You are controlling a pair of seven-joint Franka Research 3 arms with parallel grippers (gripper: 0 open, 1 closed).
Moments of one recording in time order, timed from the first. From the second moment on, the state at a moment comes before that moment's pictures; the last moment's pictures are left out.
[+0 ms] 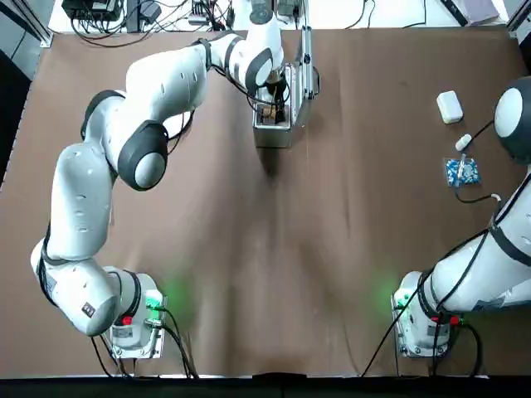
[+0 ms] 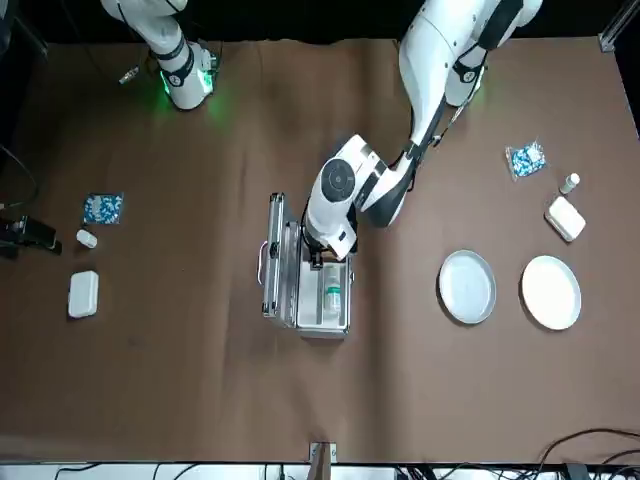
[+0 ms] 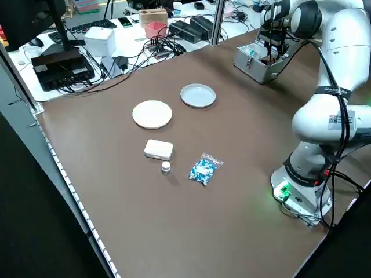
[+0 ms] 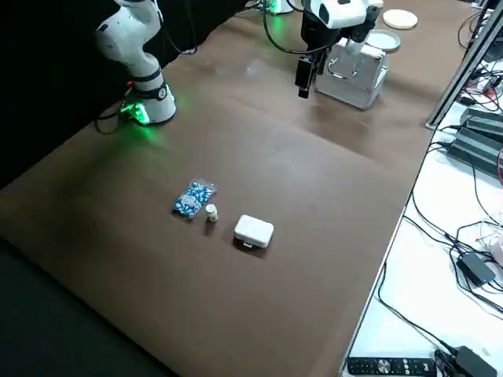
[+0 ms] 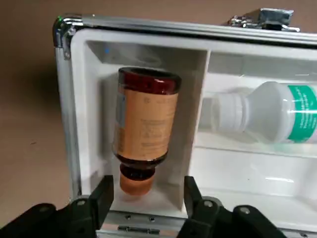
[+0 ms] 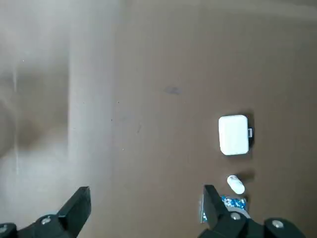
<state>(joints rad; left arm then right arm) -0.64 0.78 -0.18 -1.33 -0.06 2.23 -2.34 0.09 0.34 -0.26 -1.22 0.11 1.54 -0.21</state>
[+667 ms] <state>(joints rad) -0.64 0.78 -0.19 -1.32 -0.06 2.21 -2.34 0.10 0.17 -0.26 -1.38 0.07 1.56 -0.21</state>
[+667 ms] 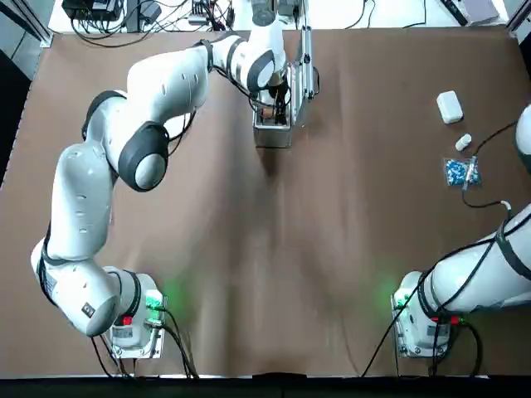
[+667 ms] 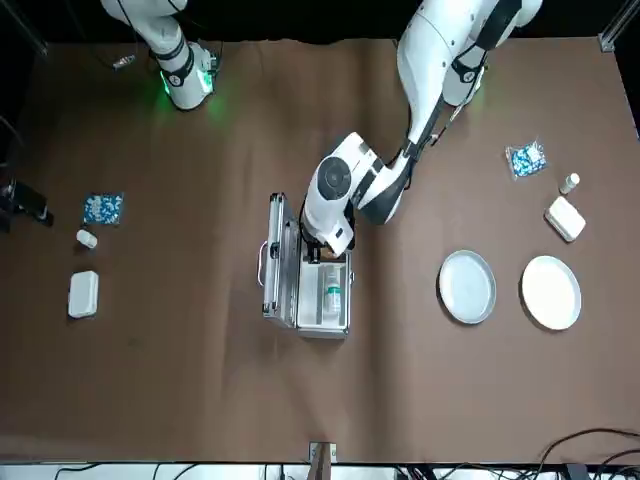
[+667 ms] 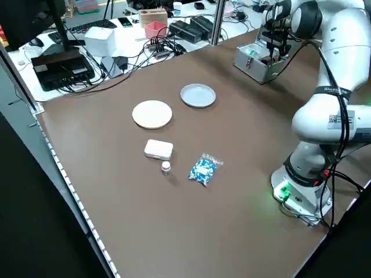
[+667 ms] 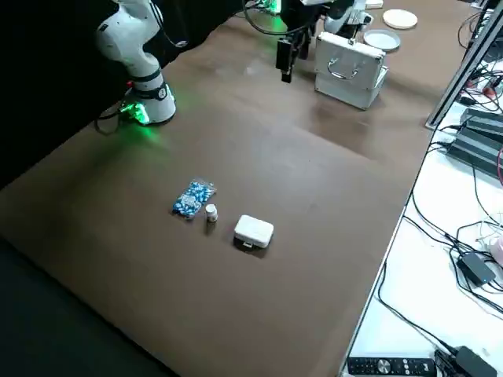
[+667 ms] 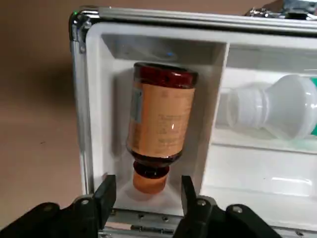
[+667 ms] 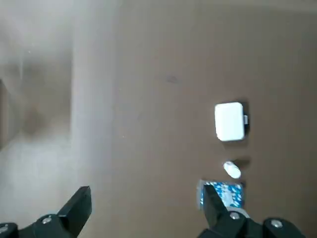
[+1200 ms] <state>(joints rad) -0.64 0.79 -0.18 -1.32 -0.06 2.21 -2.34 0.11 0.13 -0.26 -1.42 0.04 1.57 -0.21</state>
